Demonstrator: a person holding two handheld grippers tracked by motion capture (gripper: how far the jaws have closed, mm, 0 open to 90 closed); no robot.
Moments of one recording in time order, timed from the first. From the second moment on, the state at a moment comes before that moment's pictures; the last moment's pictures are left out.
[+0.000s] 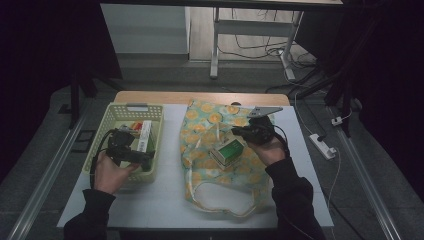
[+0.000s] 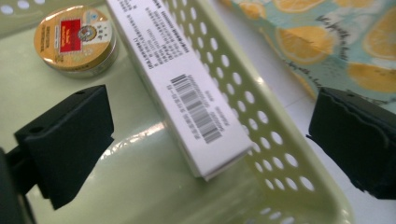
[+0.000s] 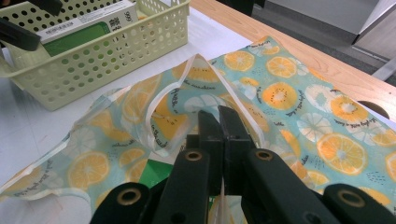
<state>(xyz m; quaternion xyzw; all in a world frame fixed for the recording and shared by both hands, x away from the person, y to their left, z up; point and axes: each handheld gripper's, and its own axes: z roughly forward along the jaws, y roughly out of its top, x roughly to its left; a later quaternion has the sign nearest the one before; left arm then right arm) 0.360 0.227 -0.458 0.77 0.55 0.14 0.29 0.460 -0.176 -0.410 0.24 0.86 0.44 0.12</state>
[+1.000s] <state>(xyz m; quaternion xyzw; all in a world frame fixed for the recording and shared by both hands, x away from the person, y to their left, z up) 0.367 0.213 -0.462 0.73 0.62 0.12 0.24 0.461 -0.179 -0.408 0.24 0.85 0.45 0.11</state>
